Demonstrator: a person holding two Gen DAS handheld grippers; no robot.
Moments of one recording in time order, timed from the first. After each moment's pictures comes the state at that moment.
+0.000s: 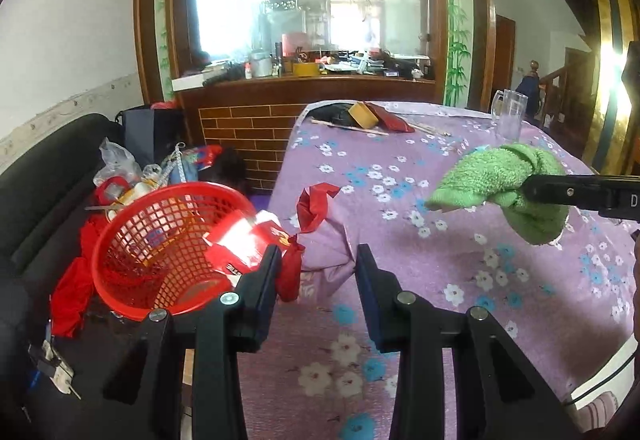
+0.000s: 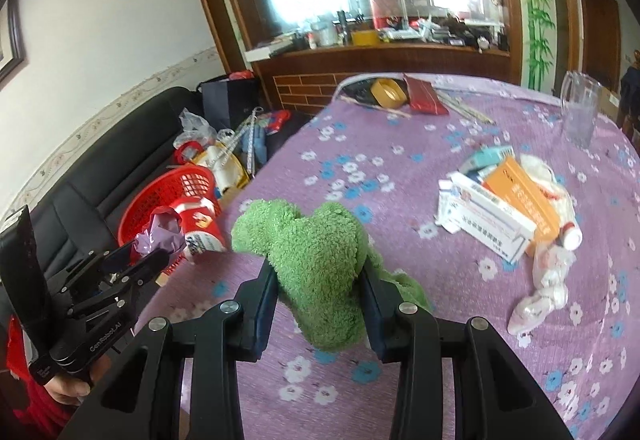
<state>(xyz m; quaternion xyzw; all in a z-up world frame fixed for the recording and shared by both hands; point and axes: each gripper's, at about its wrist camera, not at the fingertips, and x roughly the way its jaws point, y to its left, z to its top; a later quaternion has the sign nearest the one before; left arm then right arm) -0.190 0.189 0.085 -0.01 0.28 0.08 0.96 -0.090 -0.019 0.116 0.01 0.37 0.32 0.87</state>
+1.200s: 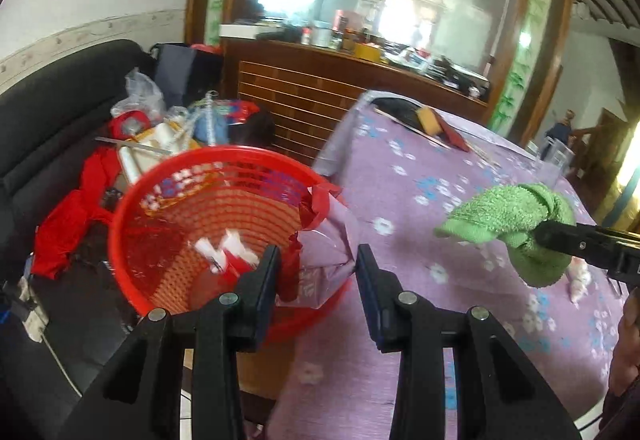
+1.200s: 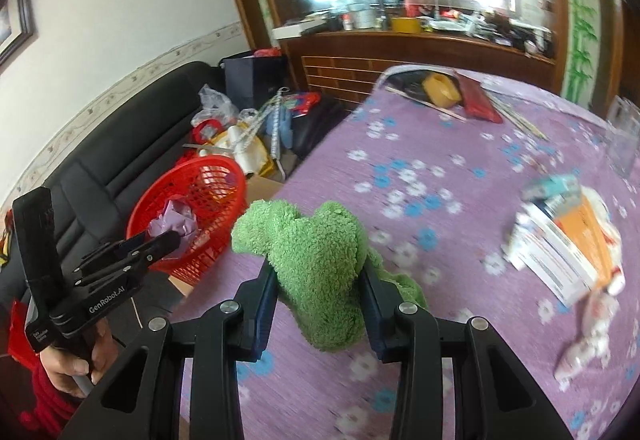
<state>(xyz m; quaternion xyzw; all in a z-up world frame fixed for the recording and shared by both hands) -0.172 0.302 0.072 -0.14 0.31 0.12 0.93 -0.060 0.081 0.115 -0.03 0.40 0.36 0.84</state>
